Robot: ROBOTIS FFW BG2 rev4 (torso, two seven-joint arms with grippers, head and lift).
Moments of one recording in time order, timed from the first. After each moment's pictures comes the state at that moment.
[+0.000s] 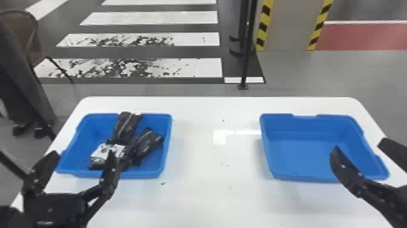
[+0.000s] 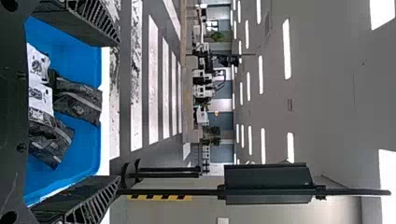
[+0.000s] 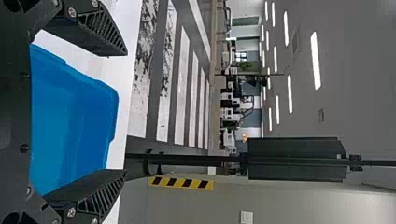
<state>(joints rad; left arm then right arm) 0.78 0.00 0.14 -2.30 0.06 -0.09 -0.05 0.73 -0.14 -0.26 -2.43 -0.26 0.23 0.30</state>
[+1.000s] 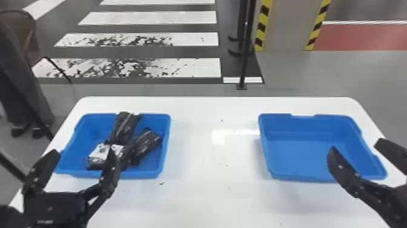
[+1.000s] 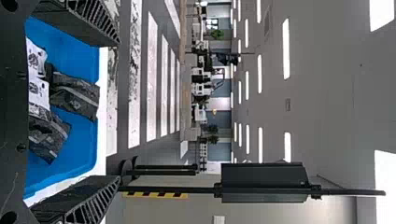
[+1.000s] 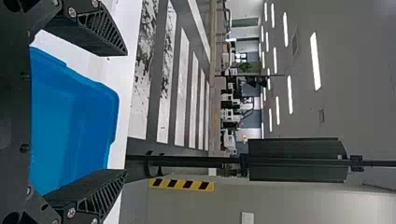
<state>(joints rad) 0.77 0.00 0.13 -2.30 0.07 -0.09 -0.05 0.74 -0.14 -0.26 -2.43 -0.26 0.23 0.30</state>
